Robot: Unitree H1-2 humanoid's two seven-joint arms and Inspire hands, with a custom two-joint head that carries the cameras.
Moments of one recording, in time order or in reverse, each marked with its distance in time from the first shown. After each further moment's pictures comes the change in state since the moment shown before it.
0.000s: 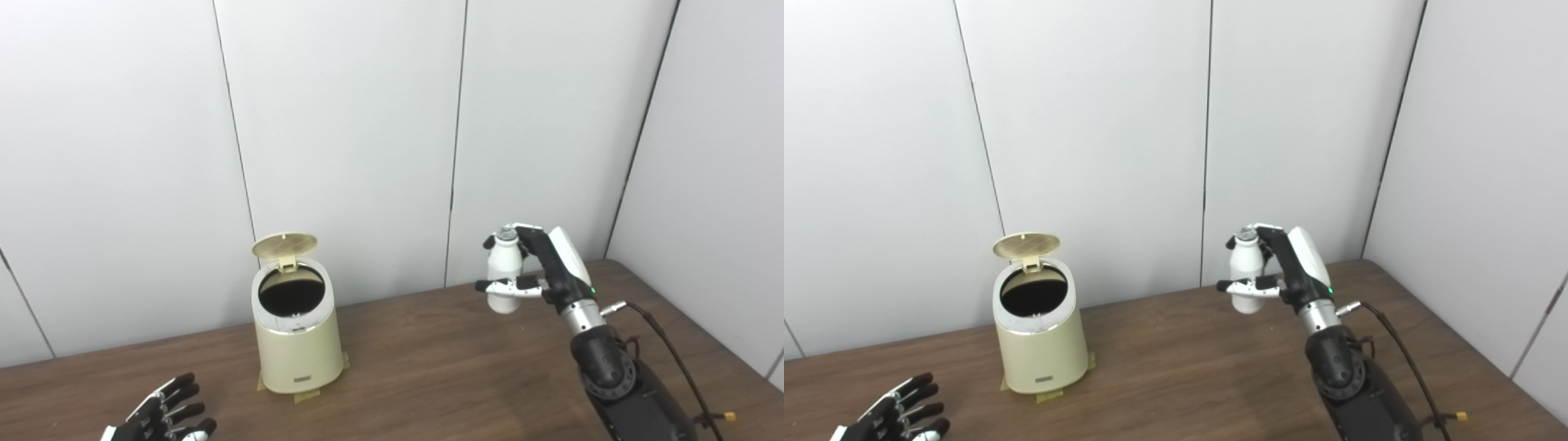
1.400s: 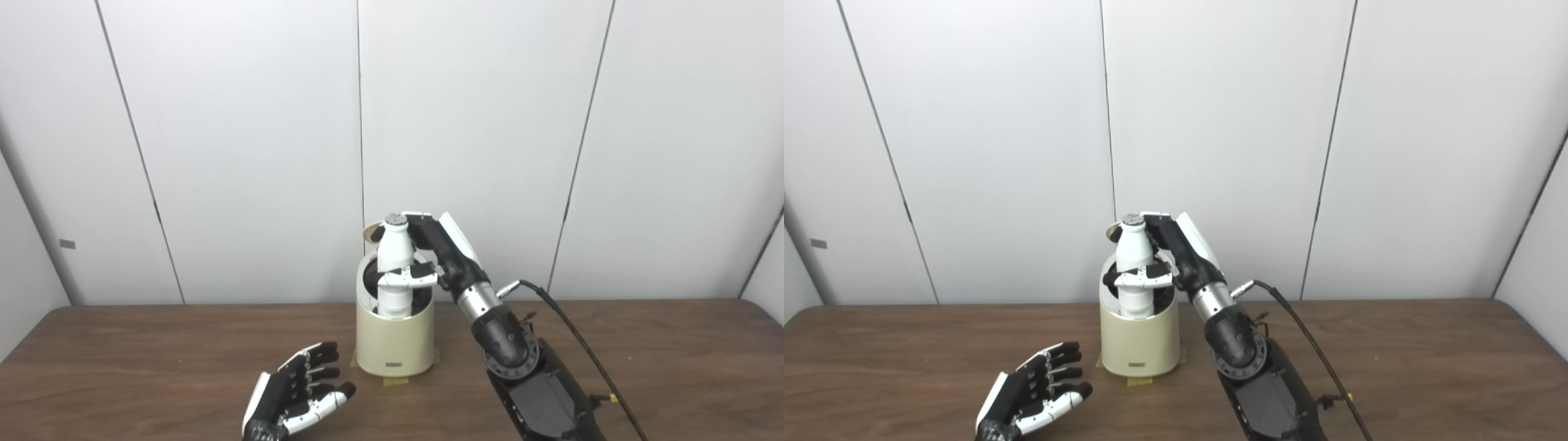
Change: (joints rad) left arm -0.024 -0.115 -0.077 0.054 0.089 -0.083 0.091; right arm -0.340 0.402 0.167 0.278 0.007 0.004 0.124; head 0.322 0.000
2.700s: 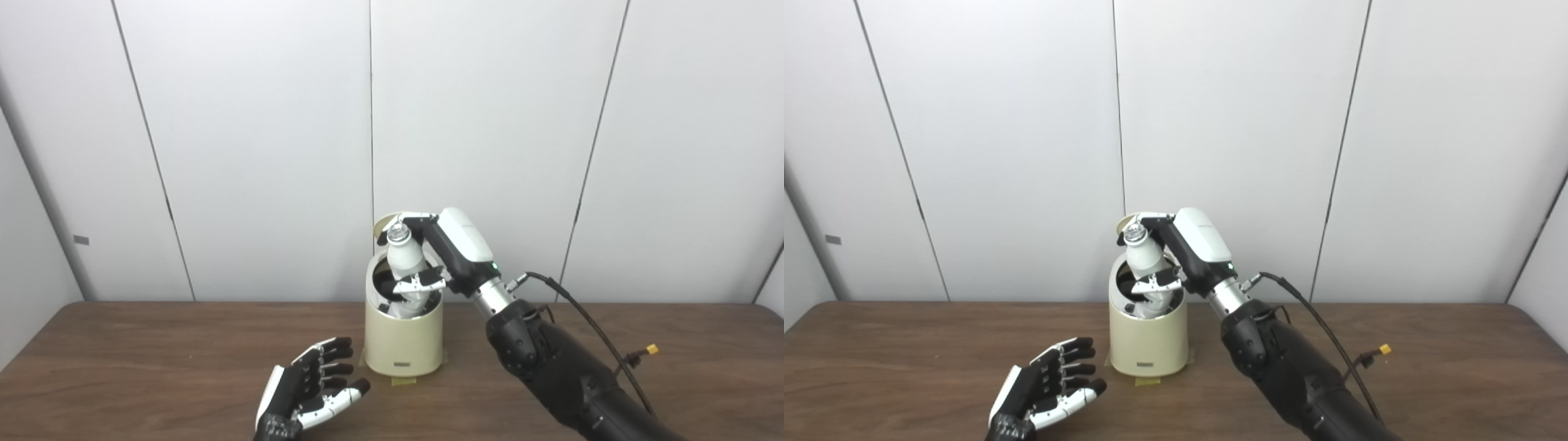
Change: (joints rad) left arm 0.006 -0.008 -0.025 -0.048 0.034 0.027 0.022; right arm -0.128 -0.172 0.418 0.229 -0.119 -0.248 -0.408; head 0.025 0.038
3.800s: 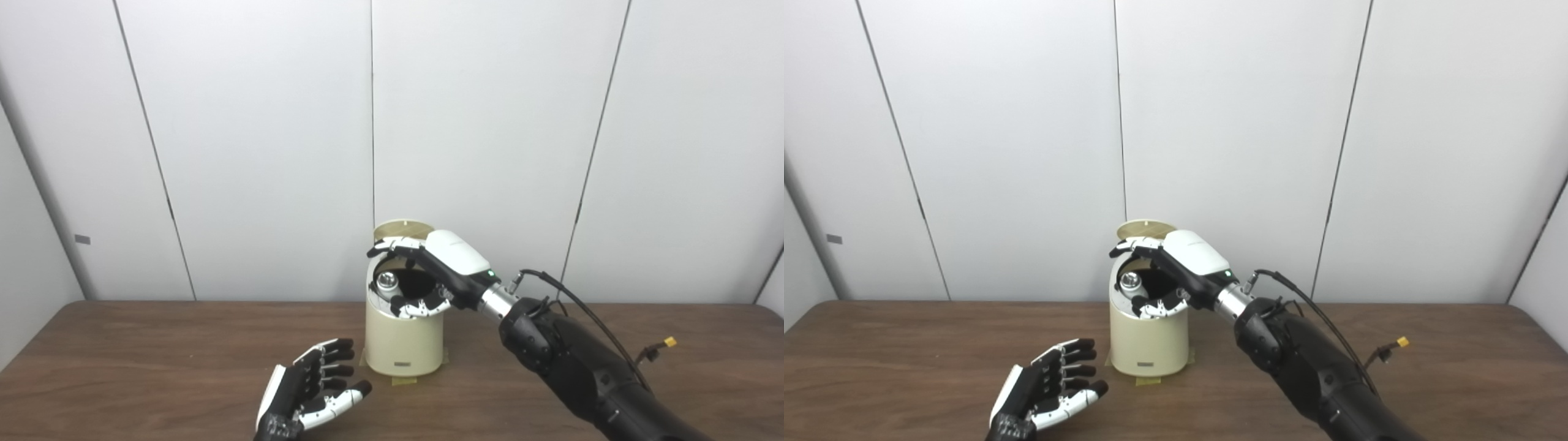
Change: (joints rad) left arm 0.002 0.000 -0.003 -0.009 0.031 0.009 0.000; right arm 0.011 -0.033 -0.055 -0.014 -0.079 -0.009 0.299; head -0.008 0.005
